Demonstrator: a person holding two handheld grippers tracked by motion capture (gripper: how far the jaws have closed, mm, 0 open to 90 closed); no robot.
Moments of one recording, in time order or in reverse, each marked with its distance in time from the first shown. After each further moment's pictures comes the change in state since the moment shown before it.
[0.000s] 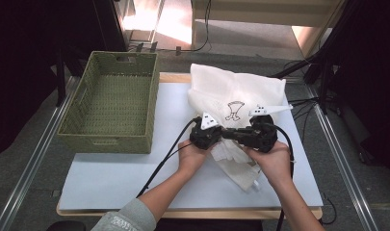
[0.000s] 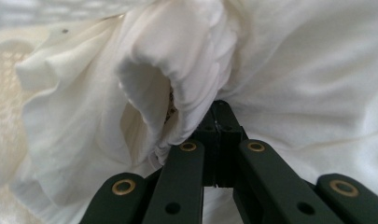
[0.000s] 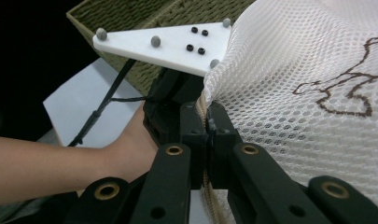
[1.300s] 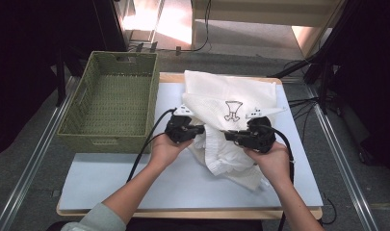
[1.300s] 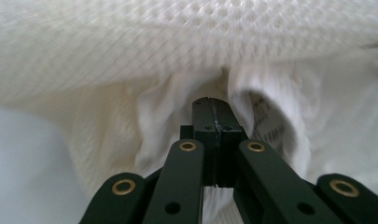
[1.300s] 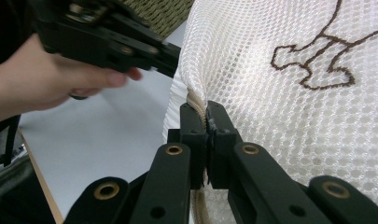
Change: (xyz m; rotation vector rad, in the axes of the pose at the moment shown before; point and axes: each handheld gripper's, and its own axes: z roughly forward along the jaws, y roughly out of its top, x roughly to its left) left arm 0.053 0.009 -0.069 0.151 -0.122 -0.067; right arm -0.013 -0.010 0.012 0.078 -0.096 -0.006
